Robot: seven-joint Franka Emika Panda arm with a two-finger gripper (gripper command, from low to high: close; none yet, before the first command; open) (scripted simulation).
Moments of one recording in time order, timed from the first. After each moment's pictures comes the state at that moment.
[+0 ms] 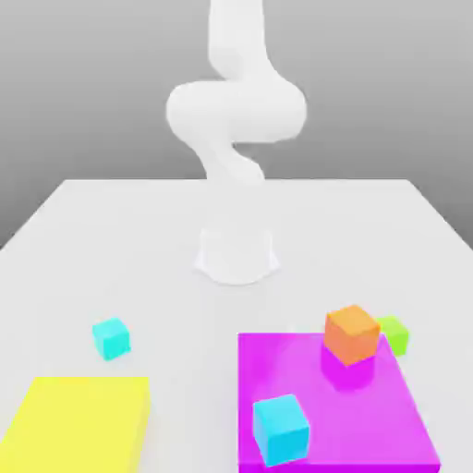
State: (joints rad) arm -0.05 -0.73 -0.01 -2.36 -0.02 2.36 0.83
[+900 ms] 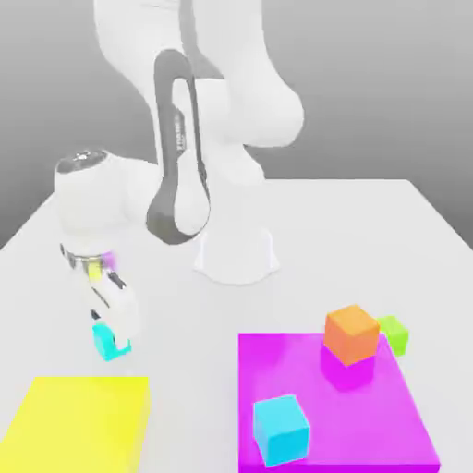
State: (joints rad) arm -0.62 0.26 -0.01 -2.87 0.16 3.14 0.91
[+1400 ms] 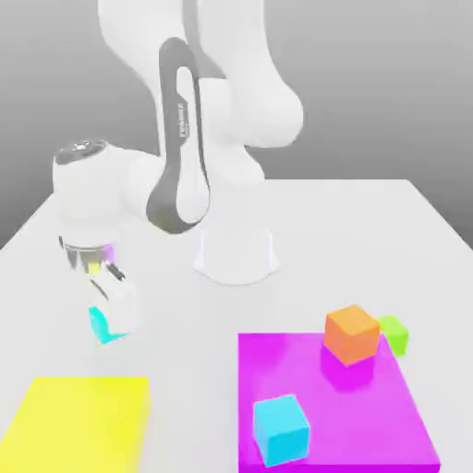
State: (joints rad) arm -0.58 0.00 -0.09 -2.92 0.01 2.92 1.02
